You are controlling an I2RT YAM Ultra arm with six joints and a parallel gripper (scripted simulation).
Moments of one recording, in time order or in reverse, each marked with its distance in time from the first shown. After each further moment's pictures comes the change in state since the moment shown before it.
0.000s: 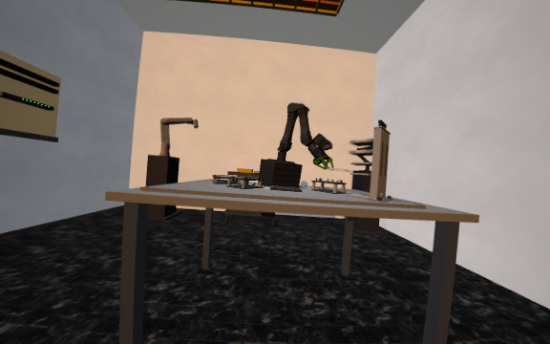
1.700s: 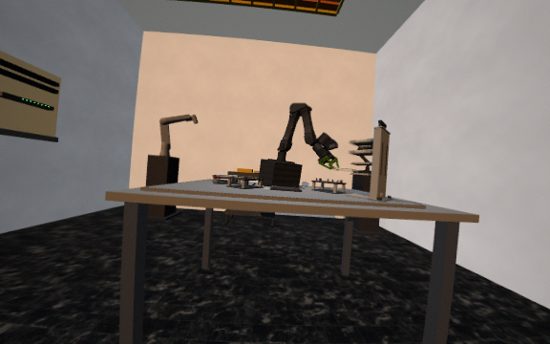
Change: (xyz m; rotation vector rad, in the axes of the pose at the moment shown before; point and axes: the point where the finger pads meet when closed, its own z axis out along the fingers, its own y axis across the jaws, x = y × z) arm -0.026 0.001 0.023 -0.001 -0.006 -0.001
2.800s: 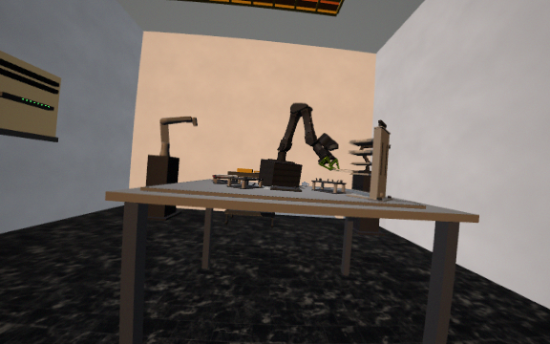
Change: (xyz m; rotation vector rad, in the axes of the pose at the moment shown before) arm 0.002 -0.001 0.005 0.001 0.011 -0.001
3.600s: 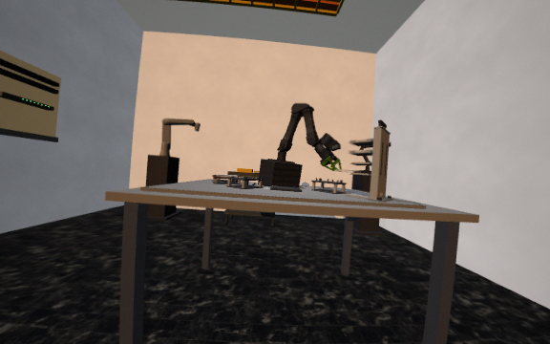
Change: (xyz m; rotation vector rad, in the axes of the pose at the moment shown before) arm -0.009 0.000 0.011 -0.001 -0.004 0.001
